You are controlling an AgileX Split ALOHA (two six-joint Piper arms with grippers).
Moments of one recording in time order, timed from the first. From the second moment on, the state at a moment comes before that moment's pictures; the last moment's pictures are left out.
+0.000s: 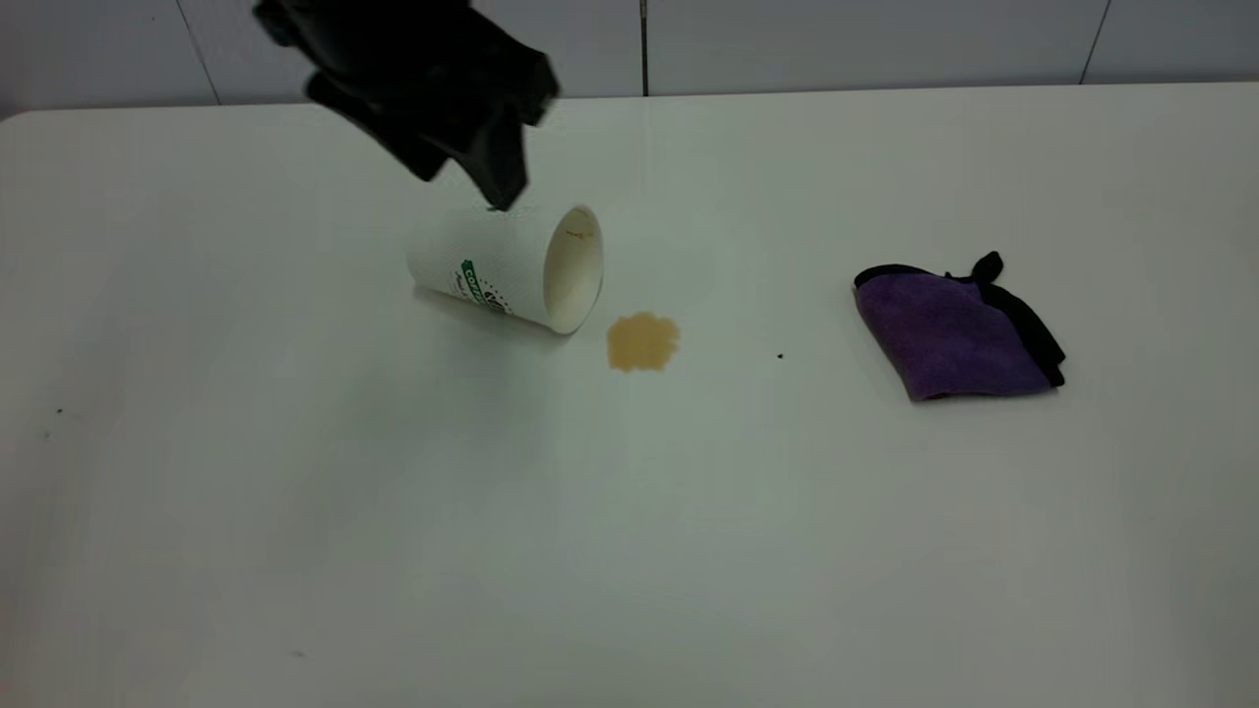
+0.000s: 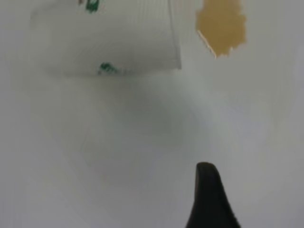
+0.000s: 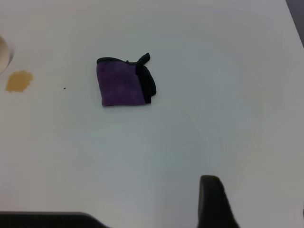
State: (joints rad) left arm -0.55 1.97 -1.31 0.02 0.52 0.02; right arm -0.04 -0.02 -0.47 0.05 1.12 -0.05
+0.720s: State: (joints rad) left arm -0.78 2.59 -2.03 0.71 0.90 -0.49; right arm -0.04 -0.02 -0.47 0.05 1.12 -0.05
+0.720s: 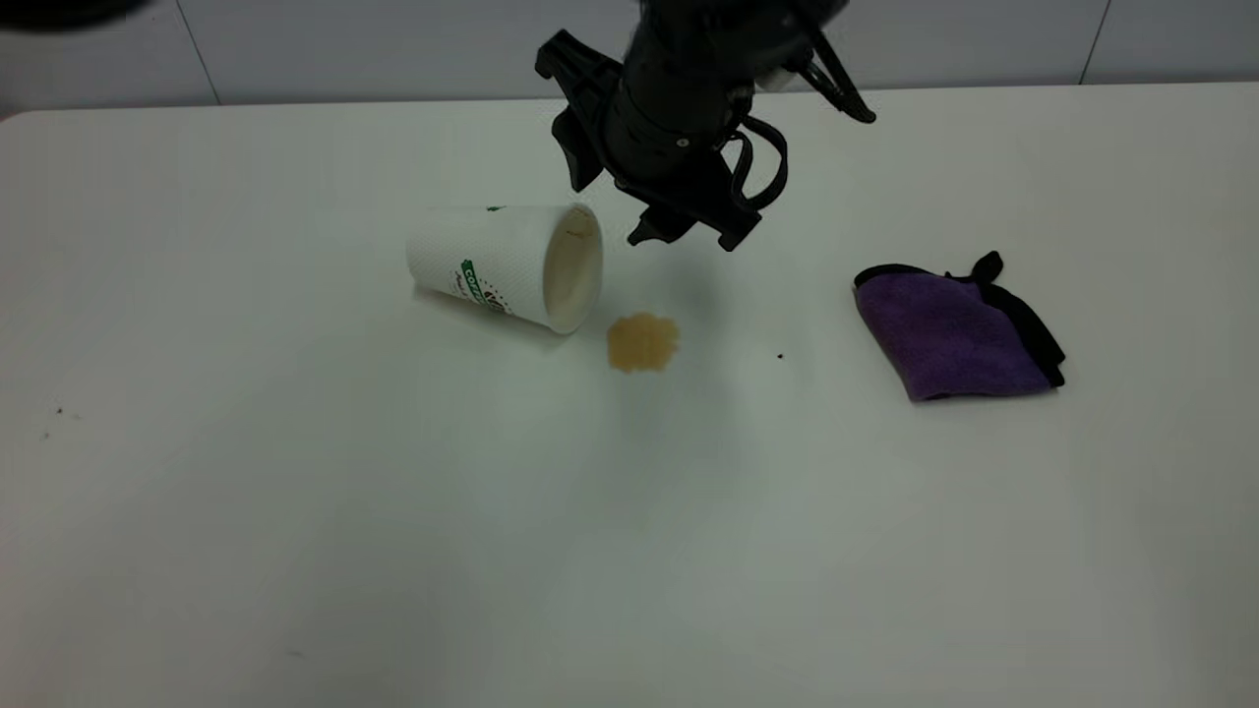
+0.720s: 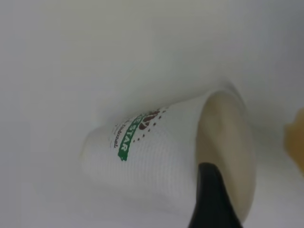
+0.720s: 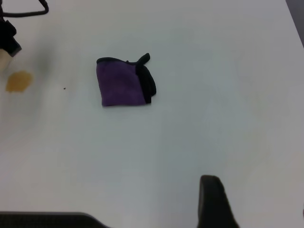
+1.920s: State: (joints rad) left arm -0.77 2.76 -2.07 1.01 1.02 -0.70; right arm -0.04 -0.02 -0.47 0.05 1.12 -0.05
